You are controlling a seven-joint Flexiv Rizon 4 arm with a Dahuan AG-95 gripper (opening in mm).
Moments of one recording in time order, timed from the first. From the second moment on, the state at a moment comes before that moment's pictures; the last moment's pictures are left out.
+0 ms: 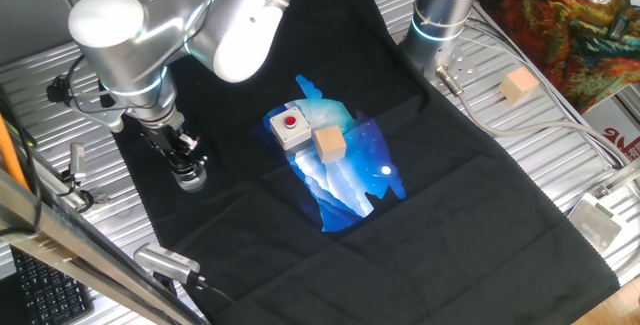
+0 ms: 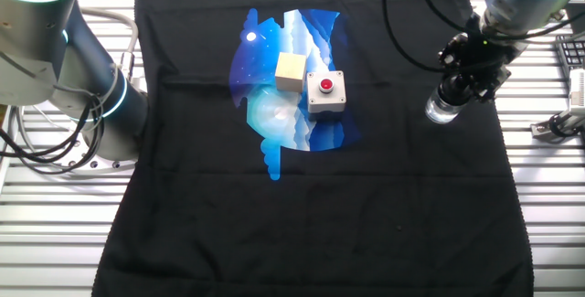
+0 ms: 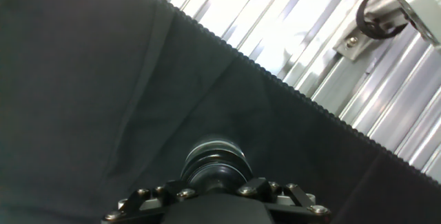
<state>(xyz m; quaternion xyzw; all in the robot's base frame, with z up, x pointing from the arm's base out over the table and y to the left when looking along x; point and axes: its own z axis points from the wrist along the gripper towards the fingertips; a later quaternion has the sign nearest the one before) 0.674 0.037 0.104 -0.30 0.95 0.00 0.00</state>
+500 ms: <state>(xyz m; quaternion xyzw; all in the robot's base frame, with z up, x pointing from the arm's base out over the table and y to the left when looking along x) 0.674 0.037 0.104 -0.26 0.97 0.00 0.01</state>
